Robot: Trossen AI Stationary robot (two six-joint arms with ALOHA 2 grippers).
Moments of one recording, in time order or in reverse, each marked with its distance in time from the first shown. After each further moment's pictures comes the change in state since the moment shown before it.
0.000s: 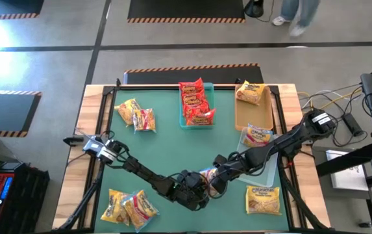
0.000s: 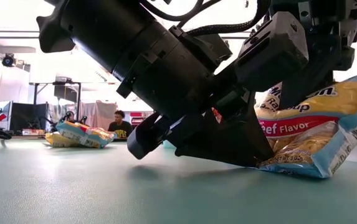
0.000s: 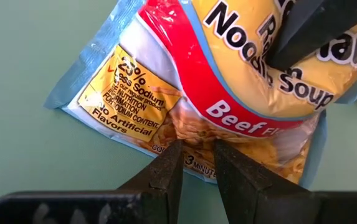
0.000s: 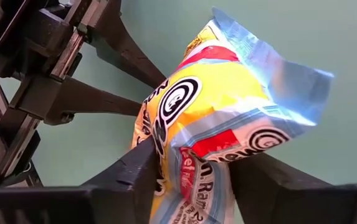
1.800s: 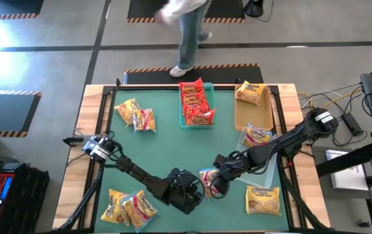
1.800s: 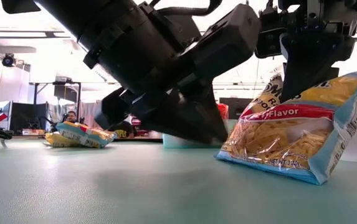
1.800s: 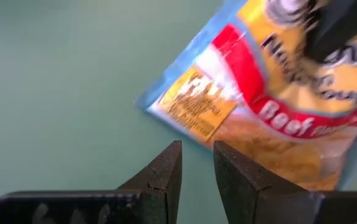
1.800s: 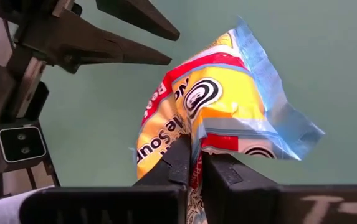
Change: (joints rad) left arm -0.045 -0.111 0.002 -0.248 -0.148 -0.103; right arm 0.000 -0.047 -0.002 0.007 -0.007 -0.082
